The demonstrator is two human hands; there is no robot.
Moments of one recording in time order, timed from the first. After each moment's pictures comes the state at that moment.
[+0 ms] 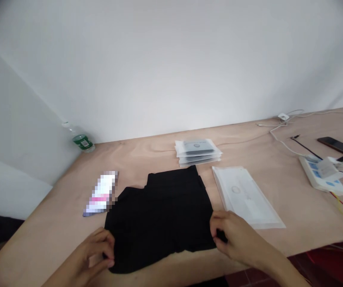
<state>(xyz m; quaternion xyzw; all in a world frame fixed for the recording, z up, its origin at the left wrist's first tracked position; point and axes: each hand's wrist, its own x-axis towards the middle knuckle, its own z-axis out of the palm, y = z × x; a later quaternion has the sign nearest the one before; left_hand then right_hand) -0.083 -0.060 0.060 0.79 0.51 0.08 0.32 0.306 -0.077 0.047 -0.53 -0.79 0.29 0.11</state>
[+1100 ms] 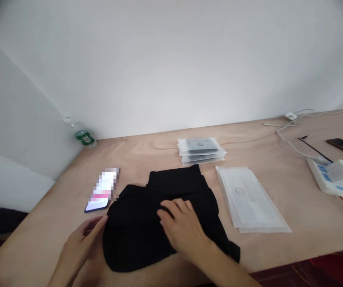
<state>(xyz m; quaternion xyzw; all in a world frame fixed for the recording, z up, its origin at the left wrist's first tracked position) -0.104 -0.042 0.017 0.49 0.80 0.23 0.27 0.190 -0.046 0.034 -0.48 -0.85 0.05 0.22</state>
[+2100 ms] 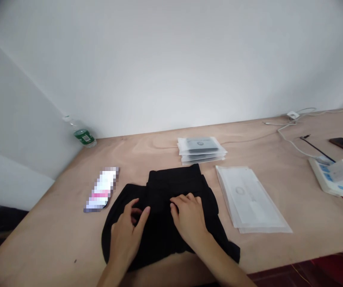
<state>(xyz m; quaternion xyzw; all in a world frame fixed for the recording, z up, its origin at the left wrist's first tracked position) 0.018 -0.042 0.032 0.60 0.74 0.23 0.20 0.195 -0.026 0.020 -0.61 -0.74 0.15 0.24</state>
